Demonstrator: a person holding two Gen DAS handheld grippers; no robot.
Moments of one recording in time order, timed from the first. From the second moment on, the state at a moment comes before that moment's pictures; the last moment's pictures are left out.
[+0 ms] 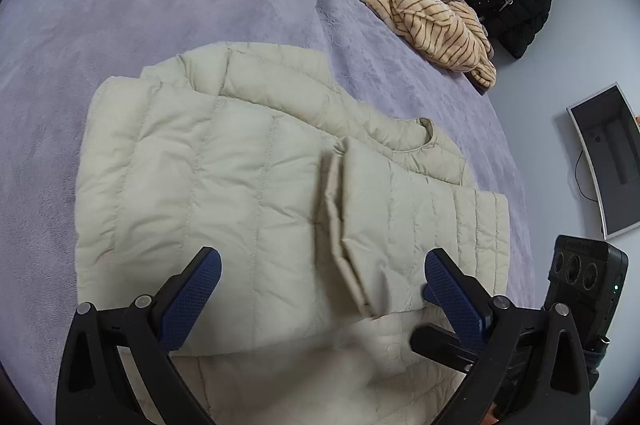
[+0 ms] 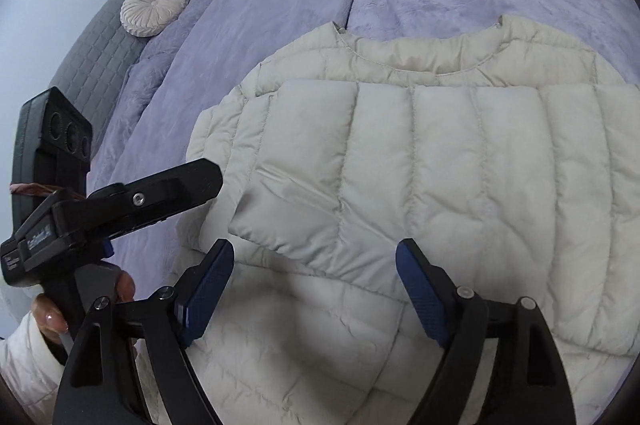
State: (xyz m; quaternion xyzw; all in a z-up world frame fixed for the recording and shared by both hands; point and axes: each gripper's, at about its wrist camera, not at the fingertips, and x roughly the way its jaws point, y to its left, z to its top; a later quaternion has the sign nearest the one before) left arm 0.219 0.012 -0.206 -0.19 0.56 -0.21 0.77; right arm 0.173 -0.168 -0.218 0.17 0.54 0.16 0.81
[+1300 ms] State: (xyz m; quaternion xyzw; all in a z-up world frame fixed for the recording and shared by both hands) left arm 0.225 -0.004 -0.234 -0.12 0.60 -0.18 0.77; right arm 0.069 -0.373 -0.216 0.38 0.46 -0.03 0.80
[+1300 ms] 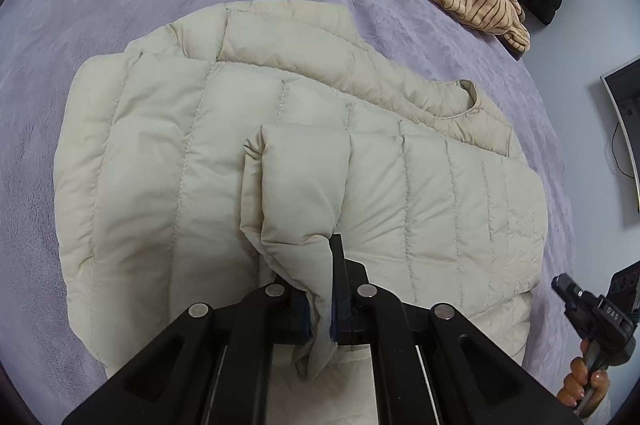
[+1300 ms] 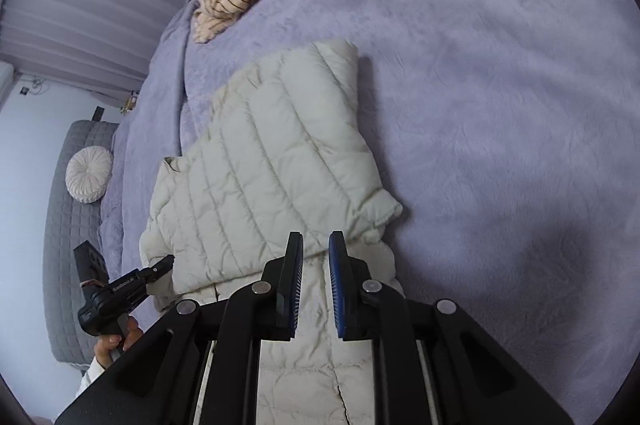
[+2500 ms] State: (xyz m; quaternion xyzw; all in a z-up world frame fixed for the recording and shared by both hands) left arm 0.234 0.003 -0.179 -0.08 0.54 -0.18 0.82; right arm 0.171 -0.388 -0.252 0.27 0.51 -0.09 0.82
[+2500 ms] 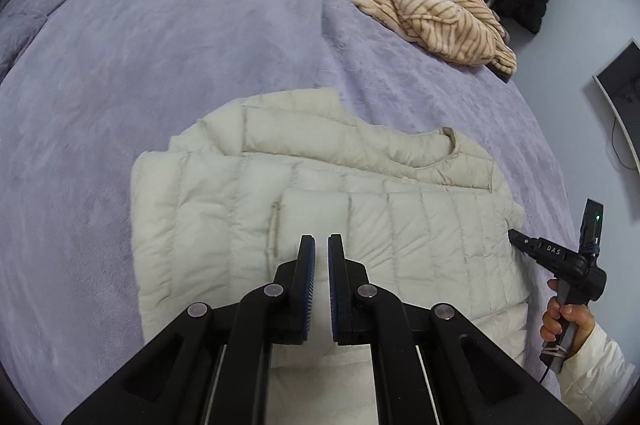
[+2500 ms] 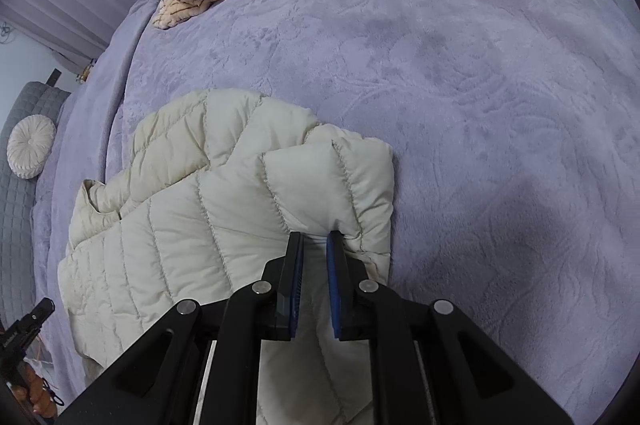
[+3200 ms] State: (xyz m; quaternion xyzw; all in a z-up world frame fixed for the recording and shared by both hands) left arm 0.252 -0.004 -0.260 -0.03 0.59 -0.14 0.80; right arm 0.171 -0.382 -0.277 0.23 0.53 -0.07 0.81
